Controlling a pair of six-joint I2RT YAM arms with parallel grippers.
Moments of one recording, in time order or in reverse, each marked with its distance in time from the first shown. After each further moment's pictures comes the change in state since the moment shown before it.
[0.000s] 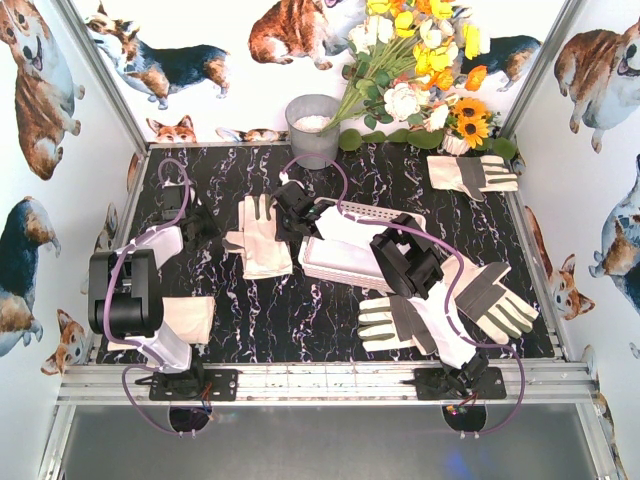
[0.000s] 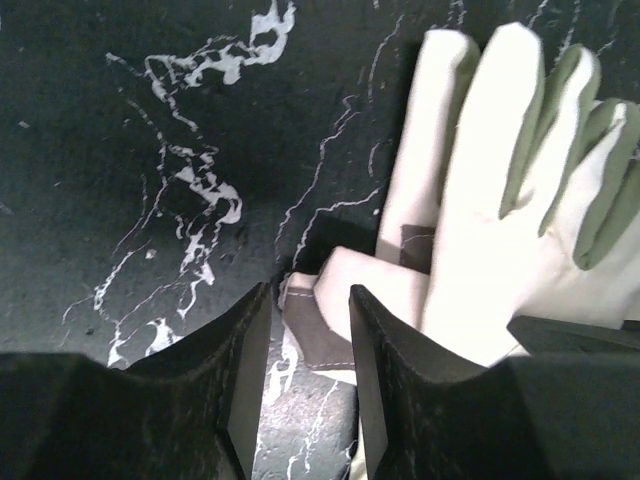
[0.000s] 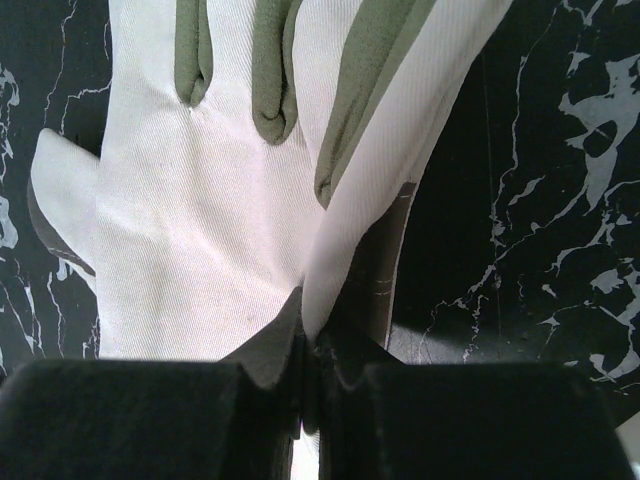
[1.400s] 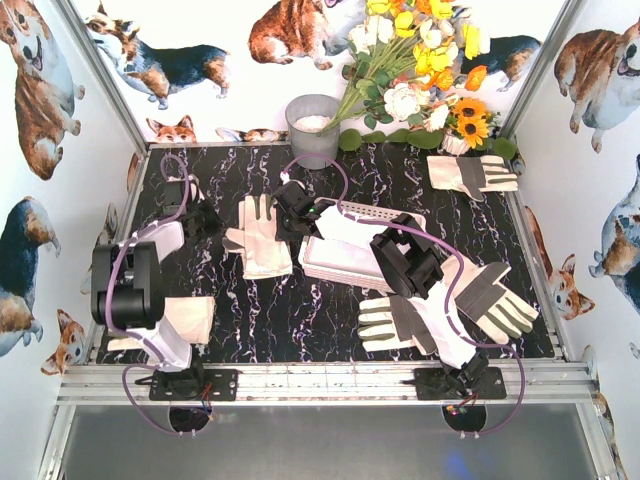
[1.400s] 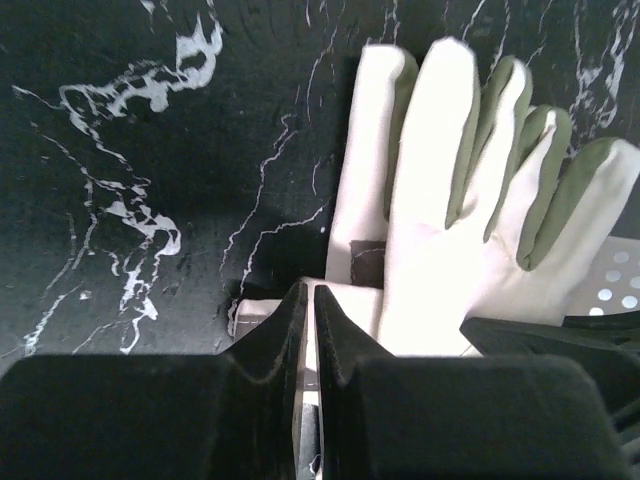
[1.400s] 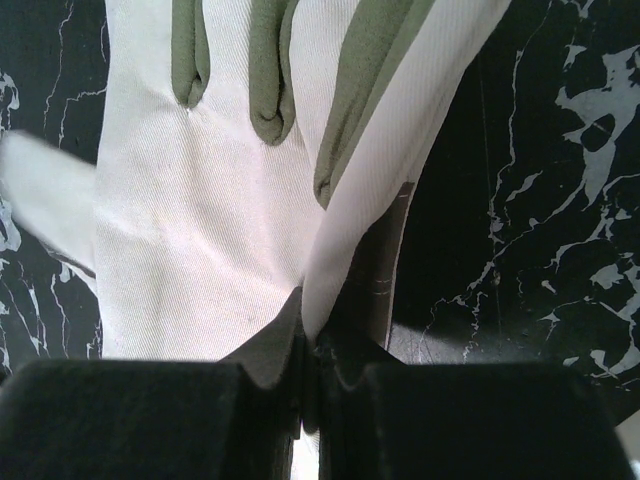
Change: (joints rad) left arm 0.002 0.077 0.049 0.044 0.122 -0.031; right arm 0.000 0.001 0.006 -0.011 -0.003 0.018
